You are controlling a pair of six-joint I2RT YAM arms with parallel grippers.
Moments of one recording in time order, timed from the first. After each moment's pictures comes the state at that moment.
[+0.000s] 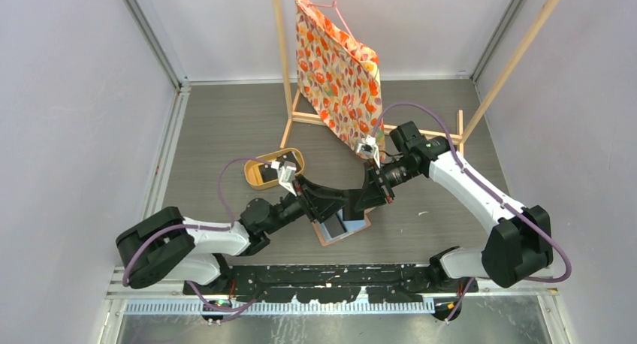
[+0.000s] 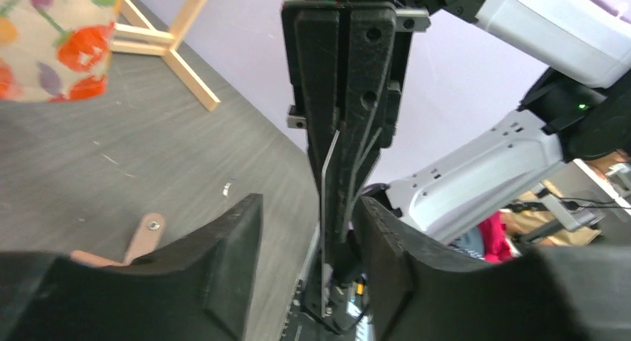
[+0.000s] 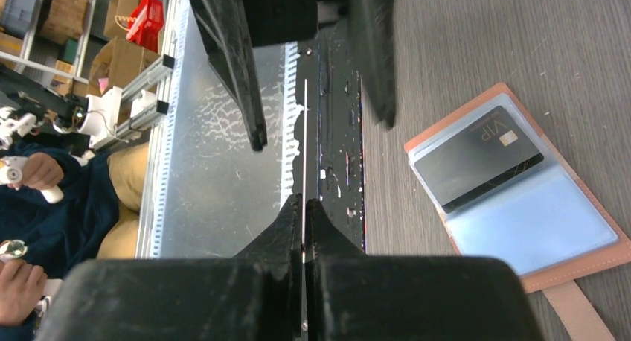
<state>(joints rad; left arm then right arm) -1.00 1.33 0.29 1.34 0.11 -0.76 0.41 1.34 1.05 -0.94 -1.23 -0.50</state>
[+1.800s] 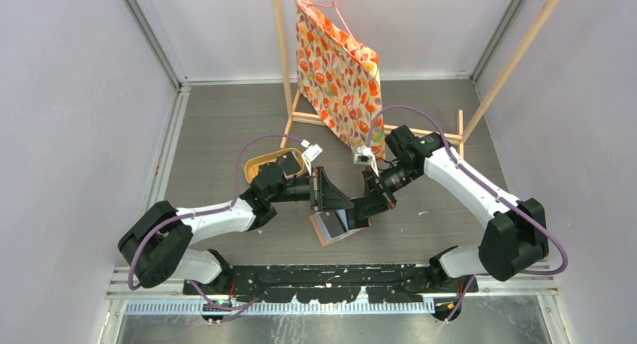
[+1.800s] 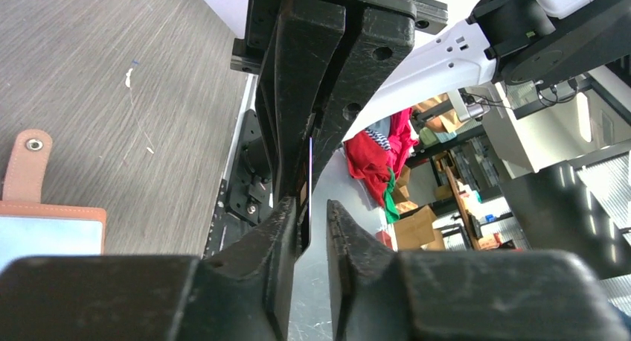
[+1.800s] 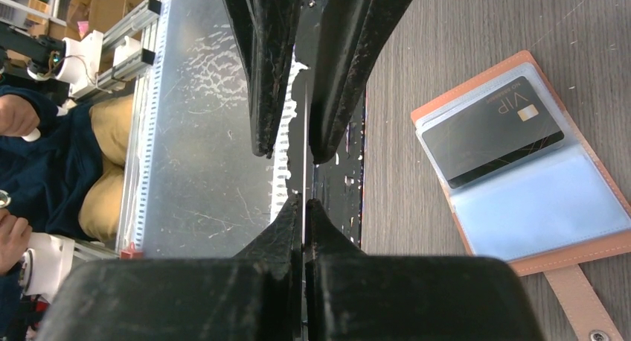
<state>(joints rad) -0.81 1.34 0.55 0.87 0.72 -0.97 0.45 1.38 1.09 -1.17 -1.16 -0.76</state>
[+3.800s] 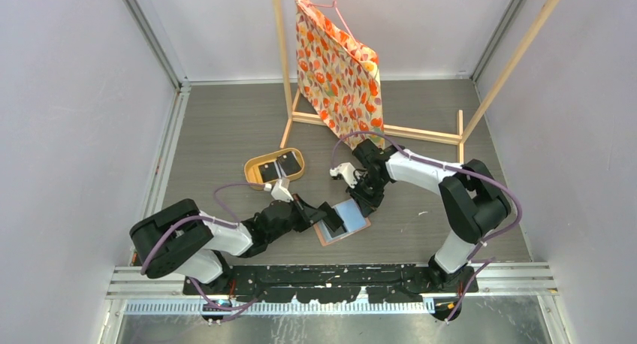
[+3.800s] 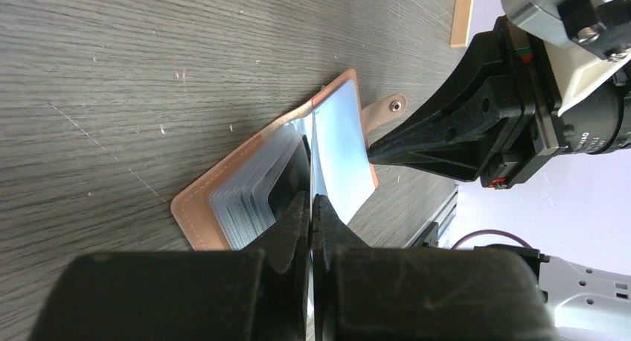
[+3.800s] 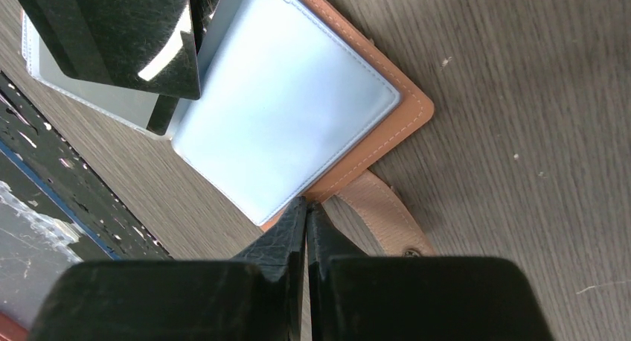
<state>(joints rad) -0.96 1.43 0.22 0.80 -0.15 -1.24 0.60 1.68 1.01 -0.77 -0.37 -0.42</state>
